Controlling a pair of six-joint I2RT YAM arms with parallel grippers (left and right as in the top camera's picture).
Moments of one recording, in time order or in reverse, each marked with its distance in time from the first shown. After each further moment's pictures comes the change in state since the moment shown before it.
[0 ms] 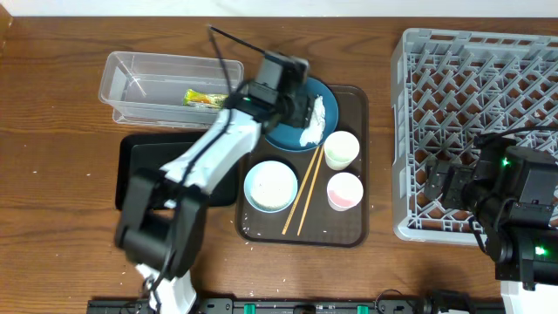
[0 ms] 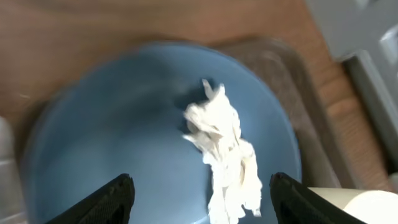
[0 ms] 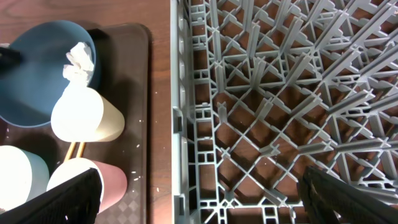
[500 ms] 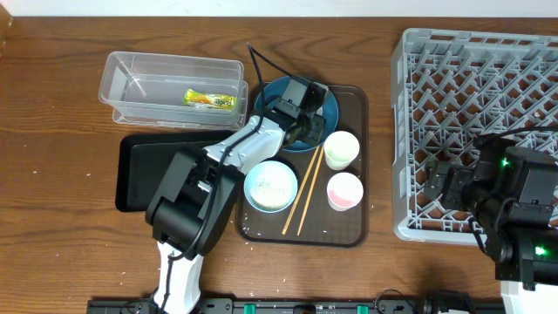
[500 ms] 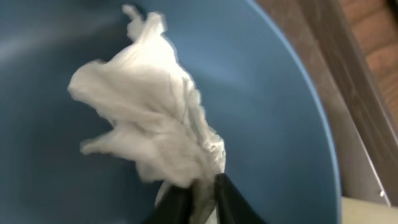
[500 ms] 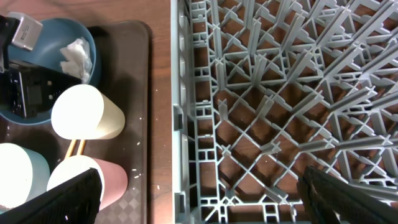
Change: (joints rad) left arm -0.073 0.162 -0.009 0.090 0.014 -0.010; right arm 0.000 0.000 0.000 -0.008 -0.003 0.000
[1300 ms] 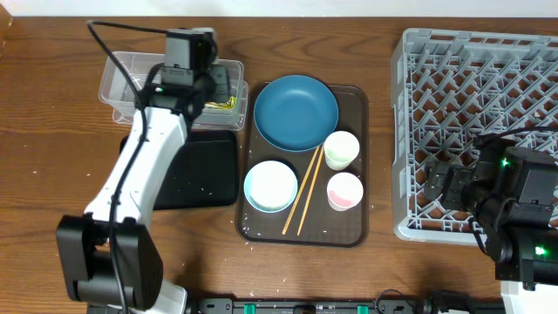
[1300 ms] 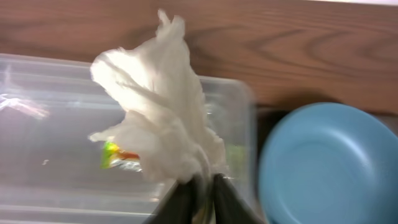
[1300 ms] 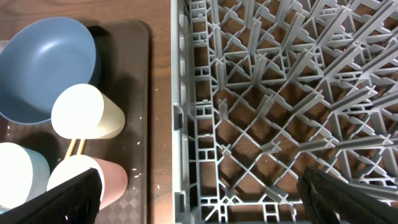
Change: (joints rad) left arm 0.411 -0.389 -0.002 -0.237 -0.152 0.010; right arm 0.000 0.000 0.000 -0.002 -0.001 0.000
